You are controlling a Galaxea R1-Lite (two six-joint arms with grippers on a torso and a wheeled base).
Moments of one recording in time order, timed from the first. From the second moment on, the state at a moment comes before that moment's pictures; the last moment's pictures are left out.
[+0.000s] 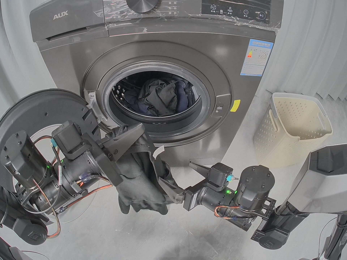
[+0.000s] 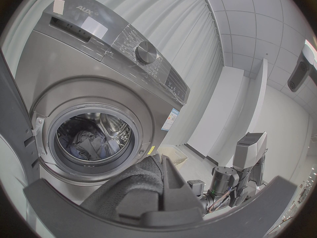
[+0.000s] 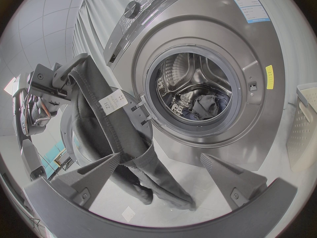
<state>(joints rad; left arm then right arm) -0.60 1.58 -0.37 -1.45 -0.23 -0.26 0.86 2.11 -0.58 -1.52 -0.10 0.21</state>
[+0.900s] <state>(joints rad) -0.58 1.58 -0.39 -1.46 -0.23 -0.26 0.84 2.16 -0.48 -1.53 -0.10 0.21</state>
